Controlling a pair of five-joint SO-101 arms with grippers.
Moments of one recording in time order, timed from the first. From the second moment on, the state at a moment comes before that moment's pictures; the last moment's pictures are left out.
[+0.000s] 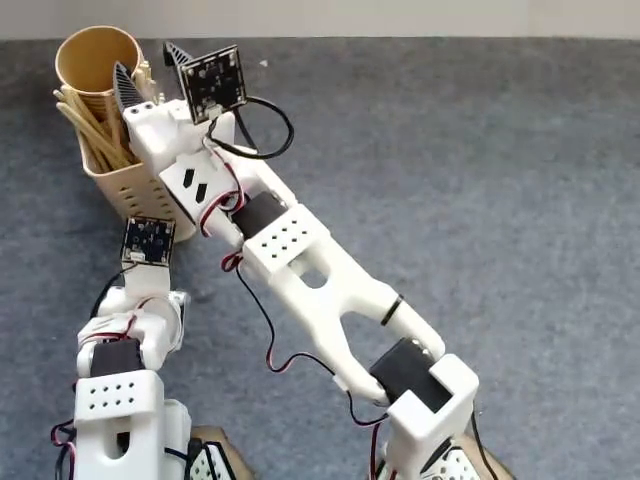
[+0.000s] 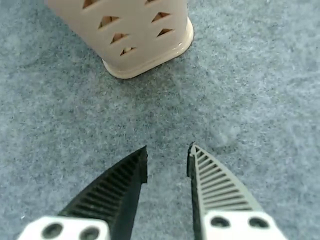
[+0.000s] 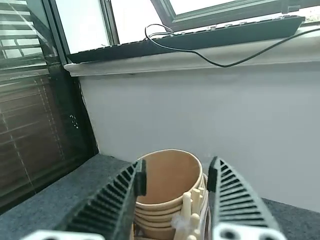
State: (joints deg) left arm -16.3 -67.7 82.9 45.4 -9.5; right arm -47.1 9.9 -2.9 -11.2 -7.3
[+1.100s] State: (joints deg) left arm -13.7 -90.9 93.6 43.5 -6.2; right arm -19.6 -87.6 72.9 32.5 -7.3
